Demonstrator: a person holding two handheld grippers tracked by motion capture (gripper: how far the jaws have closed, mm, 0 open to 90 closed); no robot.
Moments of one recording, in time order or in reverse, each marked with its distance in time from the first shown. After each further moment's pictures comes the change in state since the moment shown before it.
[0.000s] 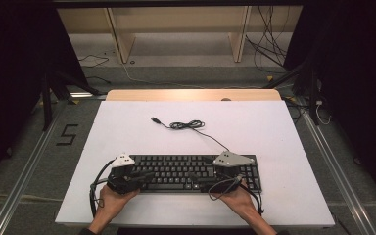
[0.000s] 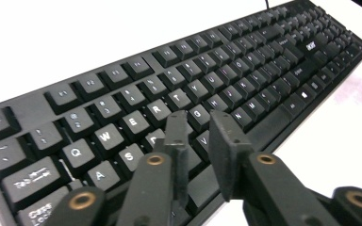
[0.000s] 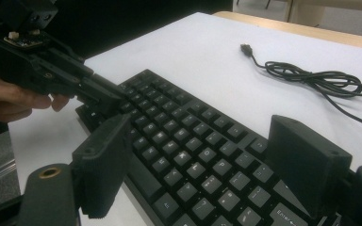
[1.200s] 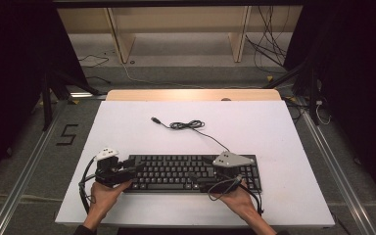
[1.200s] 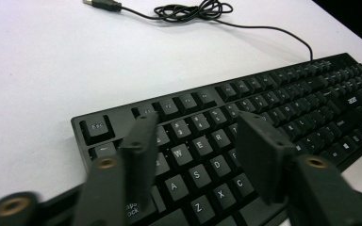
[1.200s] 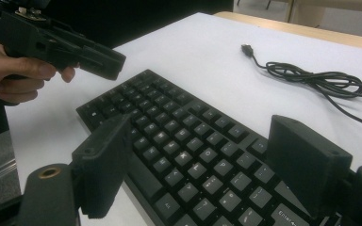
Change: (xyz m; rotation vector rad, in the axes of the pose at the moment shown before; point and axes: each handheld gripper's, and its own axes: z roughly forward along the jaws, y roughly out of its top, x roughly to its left) left arm 0.026 0.004 -0.017 -0.102 0.116 -0.132; right arm 0.001 0.000 0.000 0.000 0.001 -0.003
